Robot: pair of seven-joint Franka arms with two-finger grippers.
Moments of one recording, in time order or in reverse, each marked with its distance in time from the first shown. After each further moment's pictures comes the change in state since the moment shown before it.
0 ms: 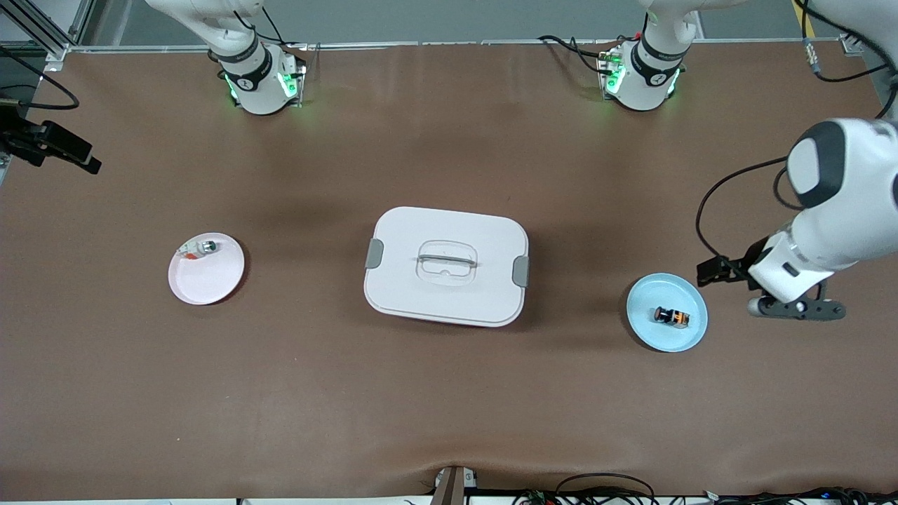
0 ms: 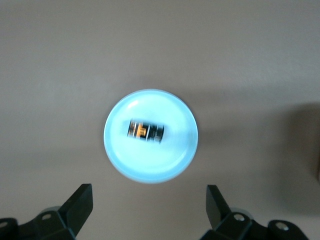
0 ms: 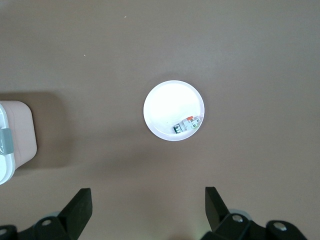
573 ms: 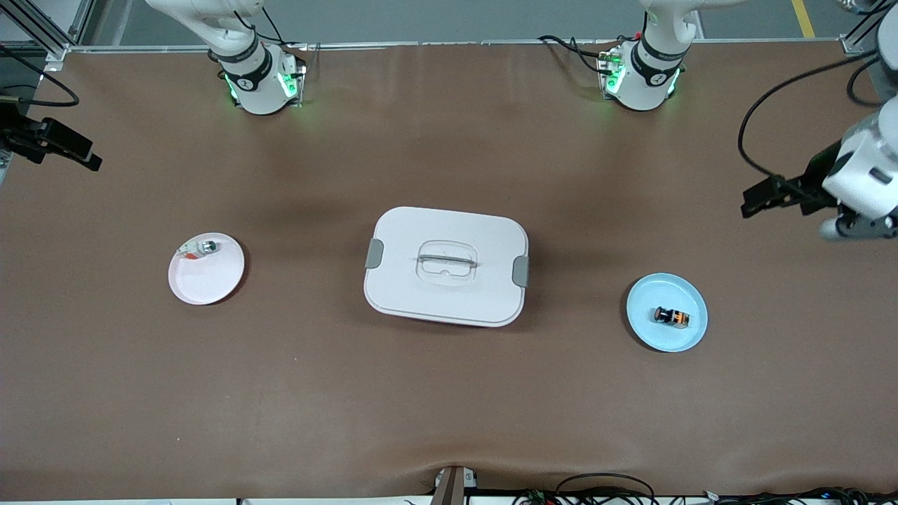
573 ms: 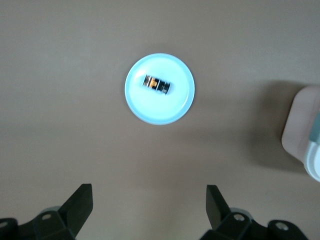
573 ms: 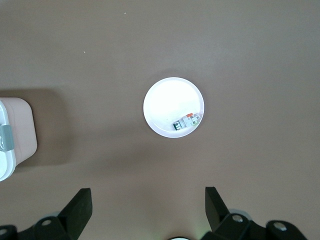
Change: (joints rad) left arm 0.001 -0.192 0.002 0.151 0.000 -0.426 -0.141; right arm 0.001 0.005 -0.003 0.015 0.000 -0.023 0.000
